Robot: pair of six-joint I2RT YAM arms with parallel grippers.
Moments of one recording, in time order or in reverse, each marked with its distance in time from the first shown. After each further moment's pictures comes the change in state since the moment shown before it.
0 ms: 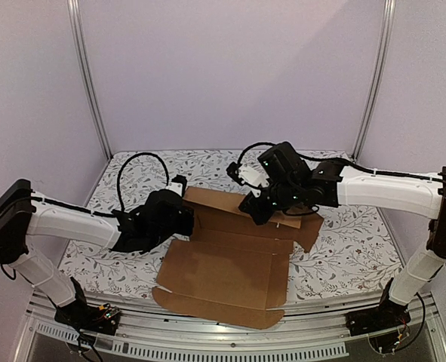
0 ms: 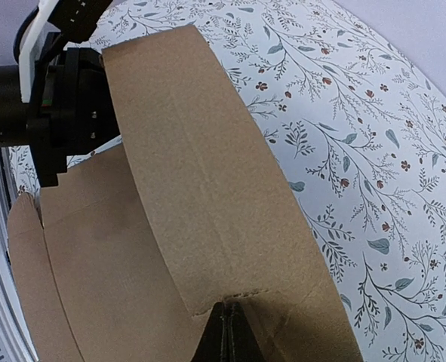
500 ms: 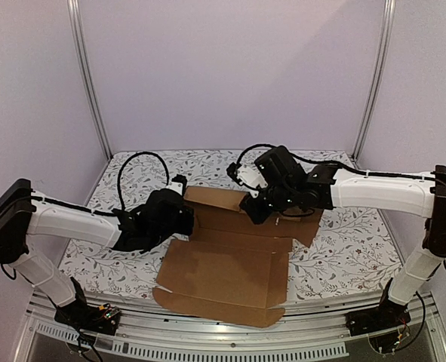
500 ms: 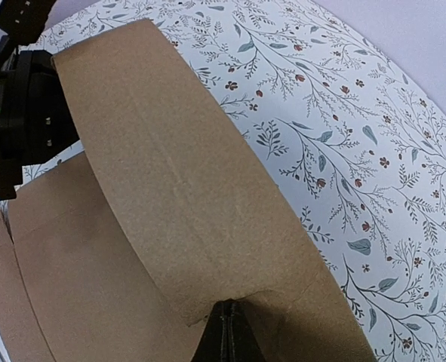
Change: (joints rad) left arm 0.000 0.005 0.014 -0.026 -0.007 0.000; right arm -0.002 0.034 -0.016 0.051 0.104 0.003
